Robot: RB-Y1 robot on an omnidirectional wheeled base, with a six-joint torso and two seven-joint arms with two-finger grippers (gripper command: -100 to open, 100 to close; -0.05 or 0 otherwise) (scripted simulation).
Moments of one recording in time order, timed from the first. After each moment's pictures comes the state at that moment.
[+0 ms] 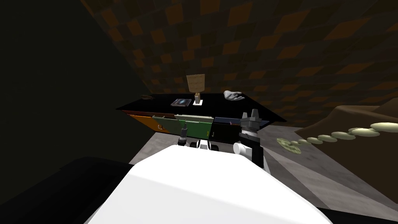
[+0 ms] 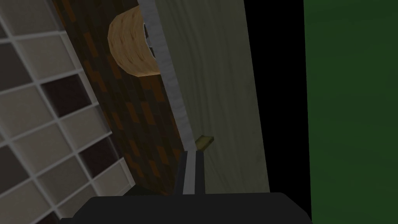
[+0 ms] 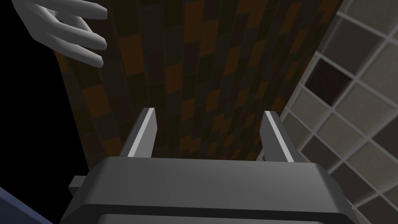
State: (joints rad) left arm 0.24 0.02 0.00 -1.11 -0.11 -1.30 -0.09; right arm 0.49 0.04 -0.06 -2.24 -0.12 -0.37 0.06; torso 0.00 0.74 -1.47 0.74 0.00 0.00
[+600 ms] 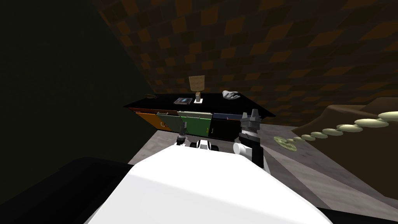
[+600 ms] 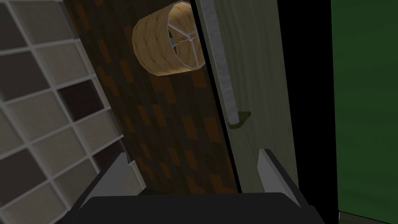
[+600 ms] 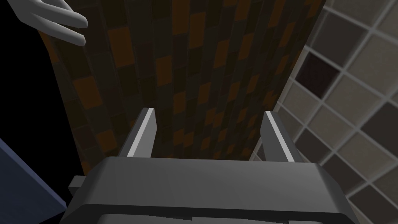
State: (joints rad) left arm 0.22 0.07 0.00 -1.16 -0.11 -1.23 -0.07; right arm 0.49 0.04 -0.06 -2.24 -0.12 -0.37 0.06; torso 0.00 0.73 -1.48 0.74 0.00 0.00
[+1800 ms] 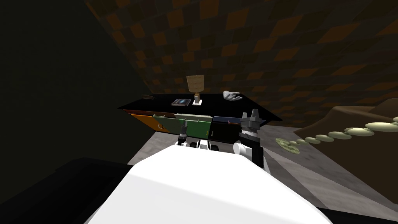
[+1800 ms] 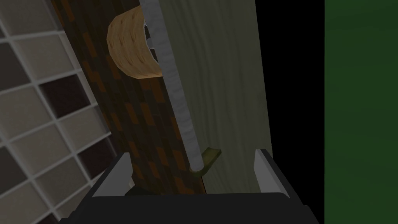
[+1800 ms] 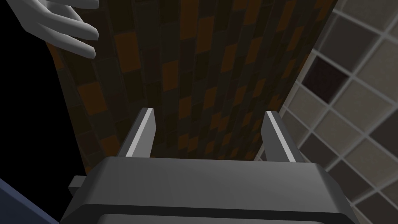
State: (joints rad) left arm 0.19 0.04 0.01 -1.15 -0.10 -1.20 -0.07; right arm 0.49 0.04 -0.06 -2.24 -0.12 -0.37 0.06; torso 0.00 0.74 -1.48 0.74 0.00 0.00
